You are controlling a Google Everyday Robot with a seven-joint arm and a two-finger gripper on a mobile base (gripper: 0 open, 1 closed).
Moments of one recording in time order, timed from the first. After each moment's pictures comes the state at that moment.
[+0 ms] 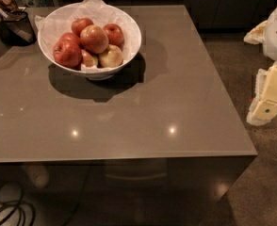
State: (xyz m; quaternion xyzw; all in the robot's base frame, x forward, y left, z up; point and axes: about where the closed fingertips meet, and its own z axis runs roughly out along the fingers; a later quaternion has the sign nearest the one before) arm 0.438 -0.217 0.976 -0.60 0.78 -0.03 0.16
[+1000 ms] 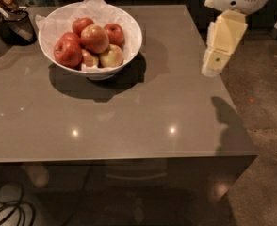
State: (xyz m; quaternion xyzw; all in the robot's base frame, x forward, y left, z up) arm 0.510 -0.150 1.018 -0.62 0.76 -0.04 0.17
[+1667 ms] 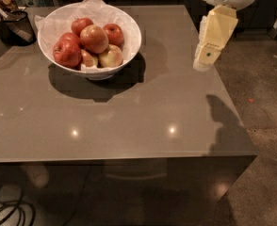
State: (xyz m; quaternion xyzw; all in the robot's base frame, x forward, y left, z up) arm 0.523 -0.136 1.027 -0.62 0.76 -0.04 0.19
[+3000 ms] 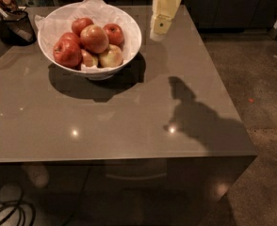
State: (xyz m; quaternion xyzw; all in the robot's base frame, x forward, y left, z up) arm 0.600 -0.053 1.050 -0.66 0.71 -0.05 0.23
